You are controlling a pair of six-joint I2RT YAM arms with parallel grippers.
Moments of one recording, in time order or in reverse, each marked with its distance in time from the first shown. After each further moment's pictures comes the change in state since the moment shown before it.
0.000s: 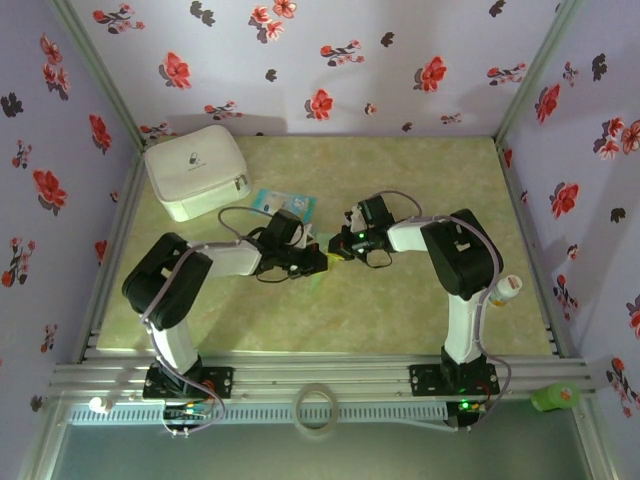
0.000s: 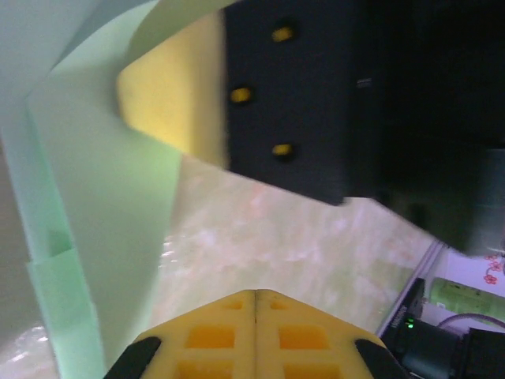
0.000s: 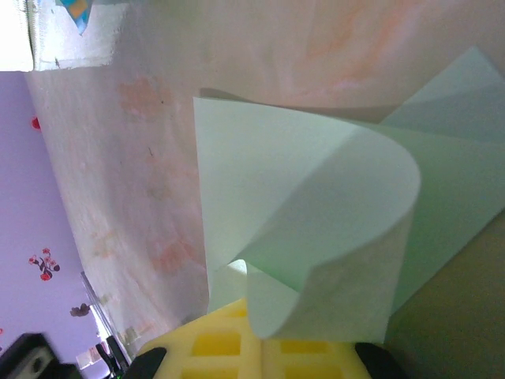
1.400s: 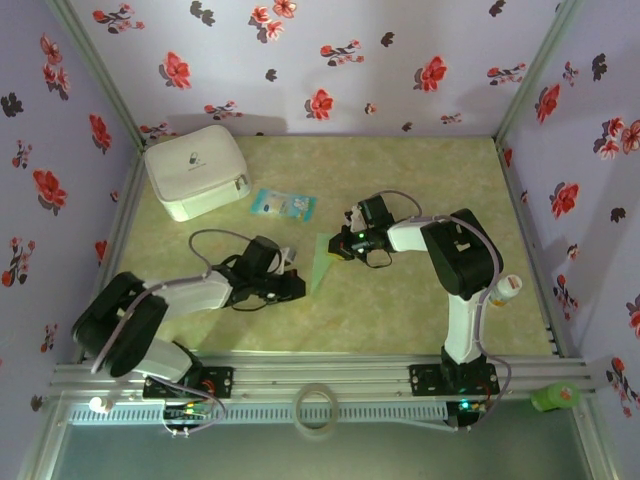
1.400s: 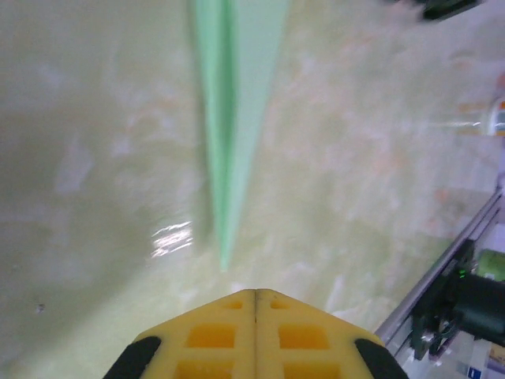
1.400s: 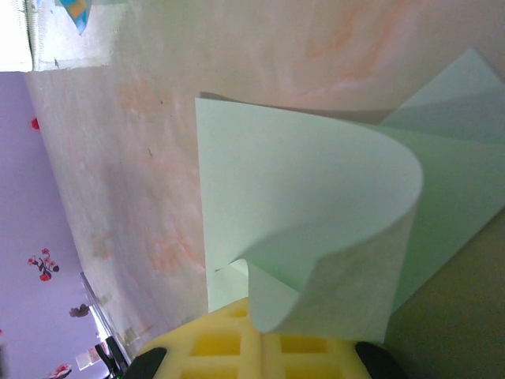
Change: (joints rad) left arm -0.030 -0.377 -0.315 -0.046 -0.115 0.004; right arm 0.003 0.000 0.000 -0.001 0.003 0.000
